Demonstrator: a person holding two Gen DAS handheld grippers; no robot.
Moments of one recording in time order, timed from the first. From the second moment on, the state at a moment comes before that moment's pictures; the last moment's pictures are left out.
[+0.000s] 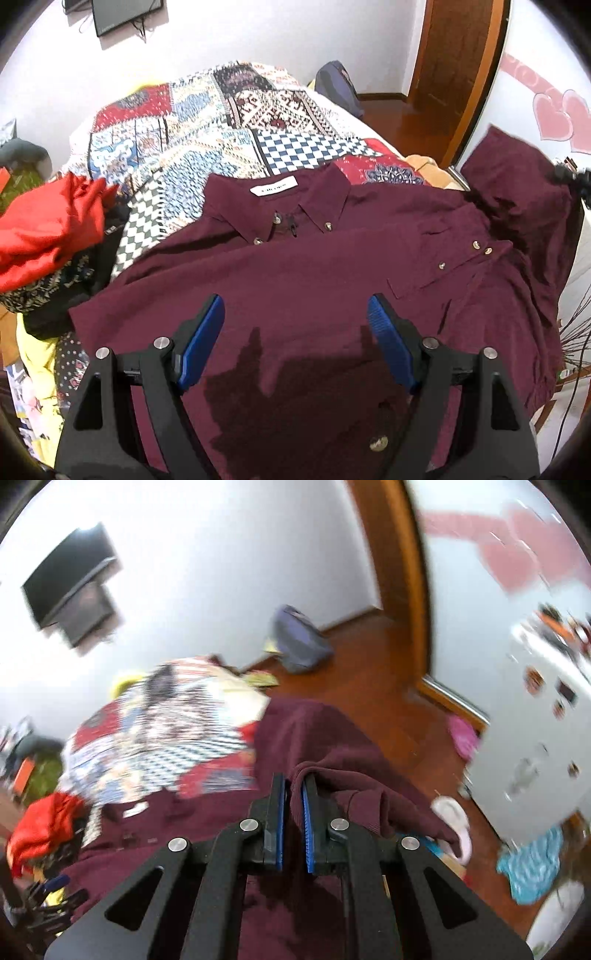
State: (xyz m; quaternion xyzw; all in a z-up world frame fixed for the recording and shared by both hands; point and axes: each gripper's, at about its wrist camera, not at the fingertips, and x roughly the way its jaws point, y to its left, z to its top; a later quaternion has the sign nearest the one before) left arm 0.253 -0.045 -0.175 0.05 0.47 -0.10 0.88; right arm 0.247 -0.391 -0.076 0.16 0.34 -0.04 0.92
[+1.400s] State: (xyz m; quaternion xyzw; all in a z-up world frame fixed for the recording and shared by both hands) left arm 0.230 -0.036 -0.173 0.03 0.47 -0.09 0.88; right arm 0.260 -0.443 -0.180 0.32 0.46 -0.08 0.83
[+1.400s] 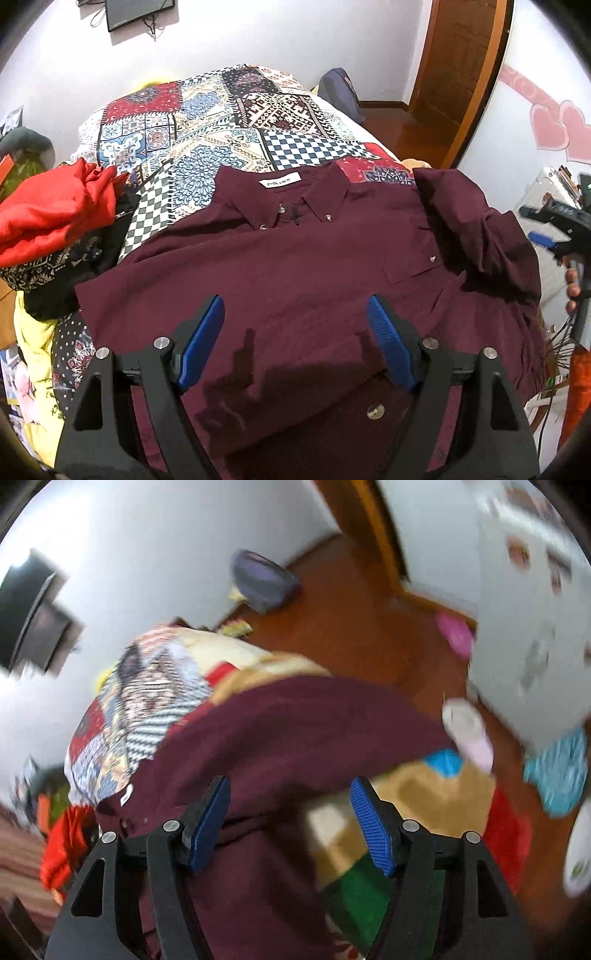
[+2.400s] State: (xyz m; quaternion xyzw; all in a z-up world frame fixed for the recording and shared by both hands) left arm 0.218 -0.011 -0.146 0.01 0.43 -0.07 0.90; right arm 0.265 -0.365 -0.025 0.19 0.30 0.01 0.94
